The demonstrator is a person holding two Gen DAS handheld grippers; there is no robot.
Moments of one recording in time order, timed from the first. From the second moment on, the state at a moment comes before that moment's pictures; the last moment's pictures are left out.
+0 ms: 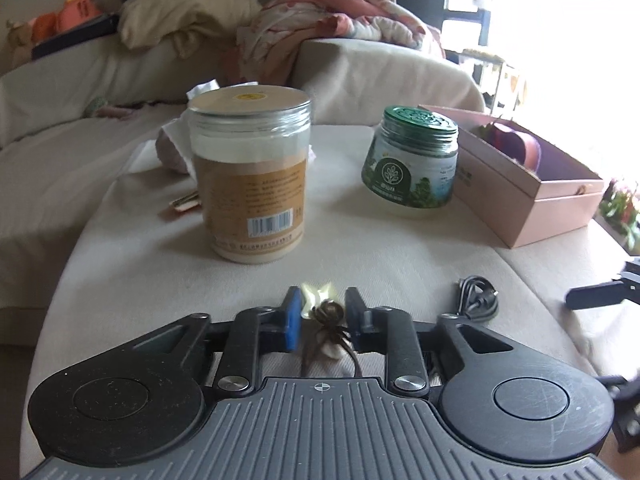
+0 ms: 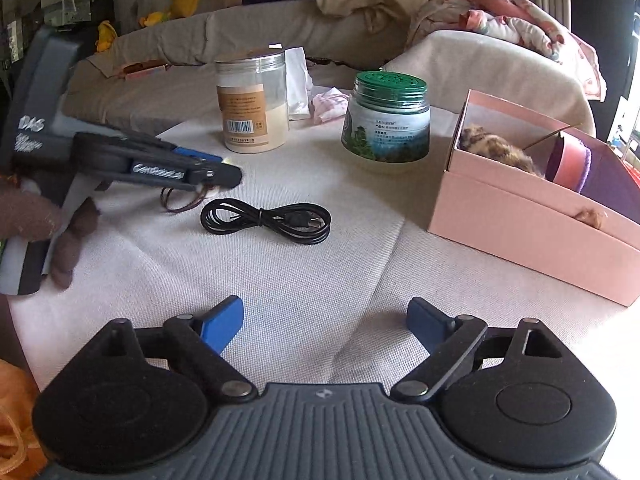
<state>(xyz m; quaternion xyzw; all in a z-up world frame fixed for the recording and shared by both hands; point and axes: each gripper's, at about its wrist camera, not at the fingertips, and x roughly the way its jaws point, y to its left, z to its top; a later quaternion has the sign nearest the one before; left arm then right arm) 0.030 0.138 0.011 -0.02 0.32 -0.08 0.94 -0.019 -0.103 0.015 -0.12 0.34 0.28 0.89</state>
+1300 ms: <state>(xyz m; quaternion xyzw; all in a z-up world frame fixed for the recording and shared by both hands) 0.023 0.159 0.006 -0.10 0.31 -0.06 0.95 0.024 -0.043 0.034 -0.10 0.33 0.32 0.88</state>
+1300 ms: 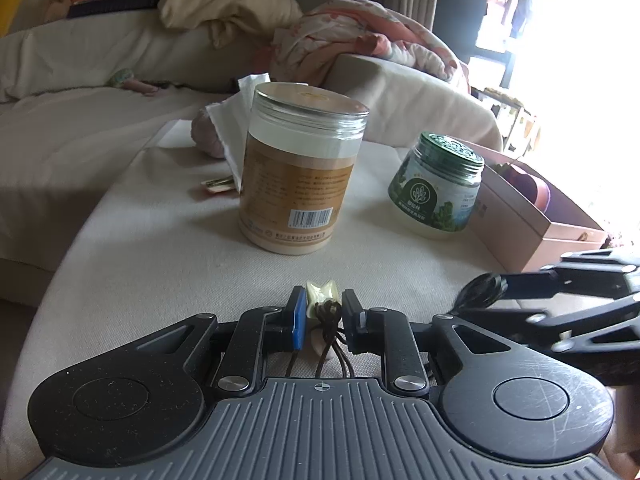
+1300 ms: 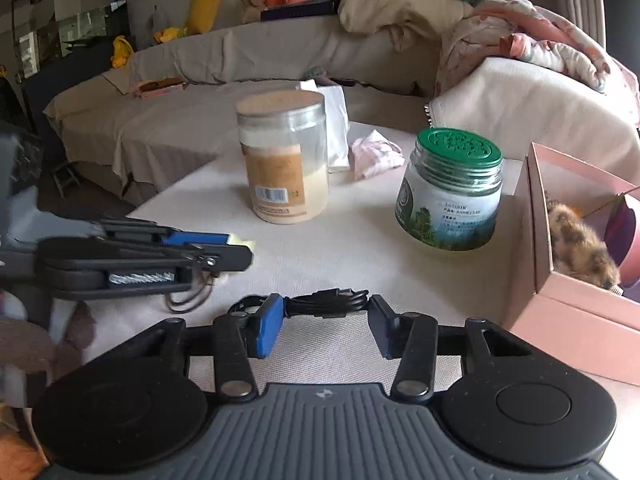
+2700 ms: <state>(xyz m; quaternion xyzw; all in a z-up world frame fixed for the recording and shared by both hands) 0.091 0.054 0.101 -0.16 0.24 -0.21 0.93 0.005 -0.261 0.127 0.05 0.19 0.11 0.97</state>
